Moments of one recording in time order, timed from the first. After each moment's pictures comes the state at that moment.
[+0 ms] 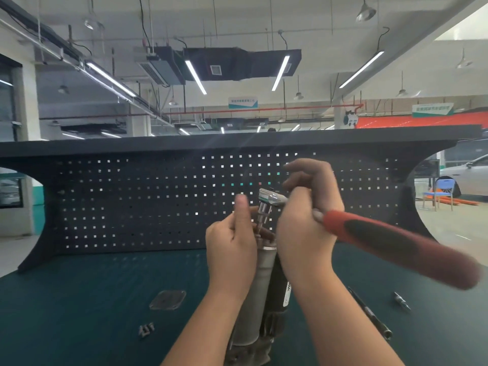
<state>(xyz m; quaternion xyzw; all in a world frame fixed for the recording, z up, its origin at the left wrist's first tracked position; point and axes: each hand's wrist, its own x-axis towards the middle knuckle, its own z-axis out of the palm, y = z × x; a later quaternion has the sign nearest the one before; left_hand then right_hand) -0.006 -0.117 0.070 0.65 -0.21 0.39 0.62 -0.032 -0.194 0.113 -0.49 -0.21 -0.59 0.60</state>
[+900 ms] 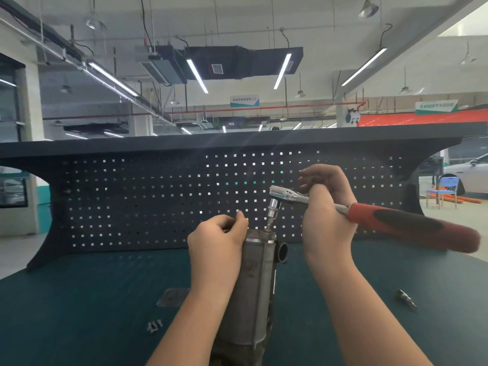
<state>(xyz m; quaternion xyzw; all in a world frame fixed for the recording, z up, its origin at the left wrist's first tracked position) -0.001 -0.083 0.072 0.73 -0.12 0.41 0.53 -0.028 -0.209 0.112 -0.48 -0.18 -0.51 0.69</state>
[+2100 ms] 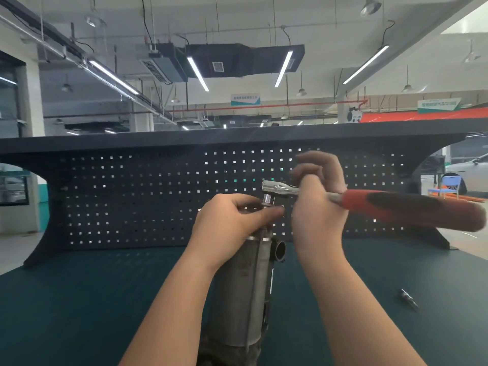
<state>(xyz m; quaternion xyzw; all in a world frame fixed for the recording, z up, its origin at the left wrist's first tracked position) -0.005 -0.085 0.105 0.79 -0.27 0.23 0.50 -0.022 -0.205 0.115 -0.48 -0.19 -0.51 0.69</state>
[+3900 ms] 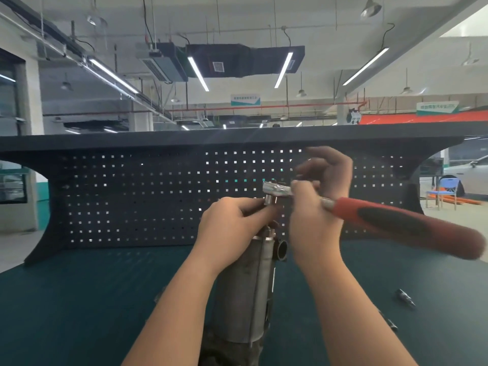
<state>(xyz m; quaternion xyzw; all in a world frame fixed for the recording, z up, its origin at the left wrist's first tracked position) -0.010 -0.085 0.100 0.82 -0.25 0.27 0.45 -0.021 -0.200 0.111 -0.48 -0.23 -0.56 0.63</state>
